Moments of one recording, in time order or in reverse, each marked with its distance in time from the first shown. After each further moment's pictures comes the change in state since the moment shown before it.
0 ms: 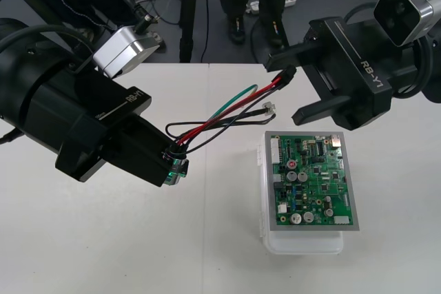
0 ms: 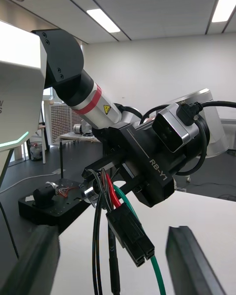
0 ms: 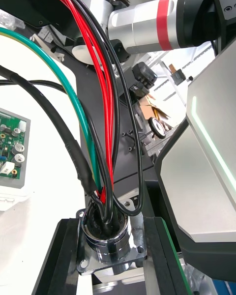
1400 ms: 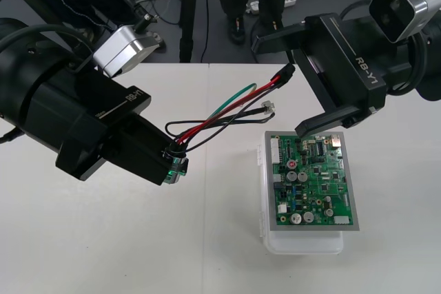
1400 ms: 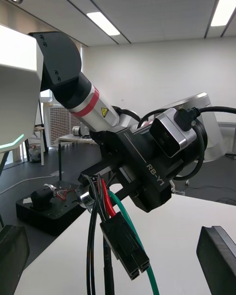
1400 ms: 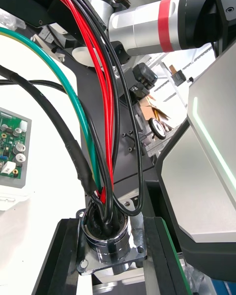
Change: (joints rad) right arm -0.013 0.024 -0.004 0.012 0.009 0.000 -0.003; left arm 0.000 0.000 0.000 0.006 0.000 0.000 0.000
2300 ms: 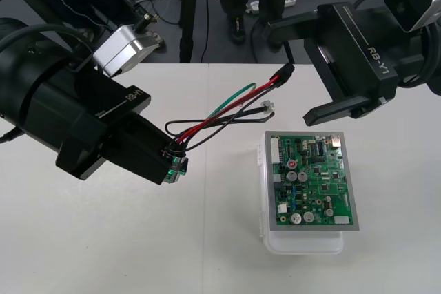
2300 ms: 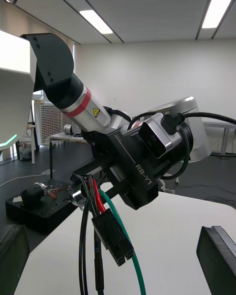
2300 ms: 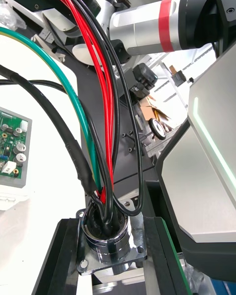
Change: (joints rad) right arm 0.000 -0.008 -0.042 0.006 0.003 0.000 0.000; left arm 0.000 0.000 0.000 0.003 0.000 0.000 0.000
